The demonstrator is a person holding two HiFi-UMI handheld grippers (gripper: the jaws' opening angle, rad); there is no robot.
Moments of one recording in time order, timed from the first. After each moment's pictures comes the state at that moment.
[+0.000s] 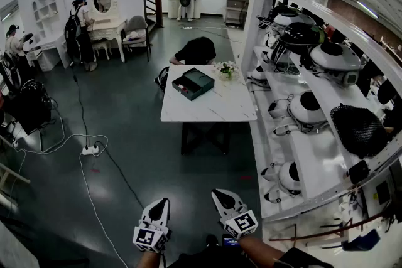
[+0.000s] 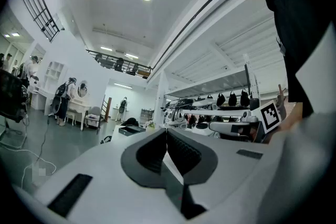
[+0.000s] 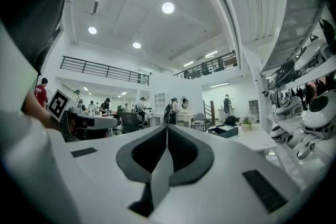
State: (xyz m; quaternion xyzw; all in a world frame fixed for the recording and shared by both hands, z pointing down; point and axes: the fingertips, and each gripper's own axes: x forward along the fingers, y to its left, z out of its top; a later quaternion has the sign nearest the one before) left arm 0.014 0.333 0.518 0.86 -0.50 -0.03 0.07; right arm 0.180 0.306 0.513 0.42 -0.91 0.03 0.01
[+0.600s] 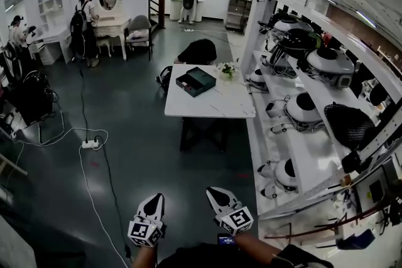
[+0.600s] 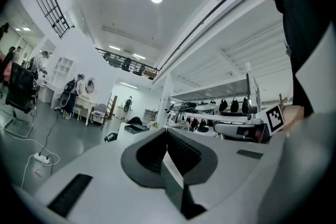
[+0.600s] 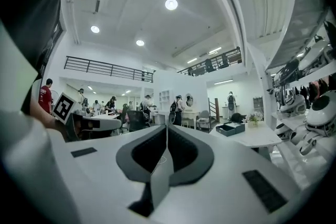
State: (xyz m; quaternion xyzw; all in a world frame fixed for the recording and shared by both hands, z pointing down) left arm -0.041 0.382 0.522 0.85 -0.52 -0.06 0.09; right arm 0.130 0.360 0.511 0.40 -0.92 0.03 0.01
